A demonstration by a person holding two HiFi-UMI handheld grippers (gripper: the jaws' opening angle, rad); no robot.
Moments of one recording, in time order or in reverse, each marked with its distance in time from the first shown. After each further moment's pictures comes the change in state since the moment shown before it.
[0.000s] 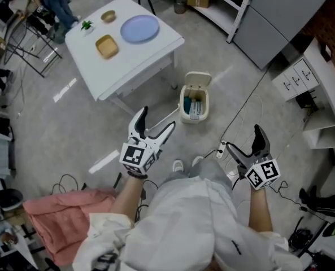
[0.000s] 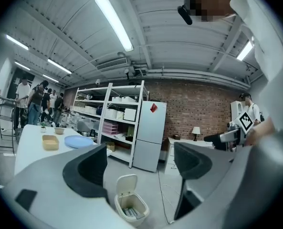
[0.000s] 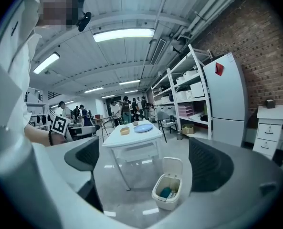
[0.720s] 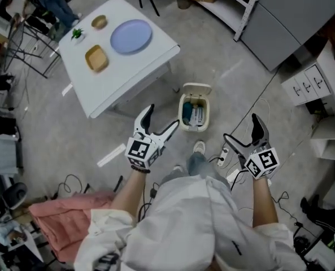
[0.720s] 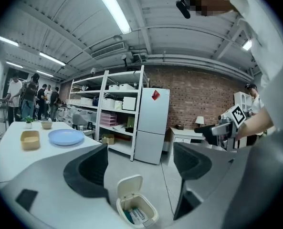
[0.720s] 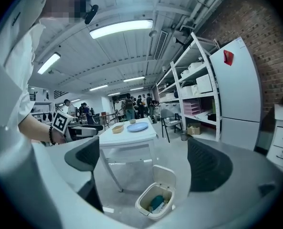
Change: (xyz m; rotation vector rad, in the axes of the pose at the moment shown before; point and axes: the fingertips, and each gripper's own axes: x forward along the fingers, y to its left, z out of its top) left arm 0.175 0.030 -0.042 0.030 0.119 -0.002; right arm 0.132 -0.146 0.005 -0.036 0.036 0.096
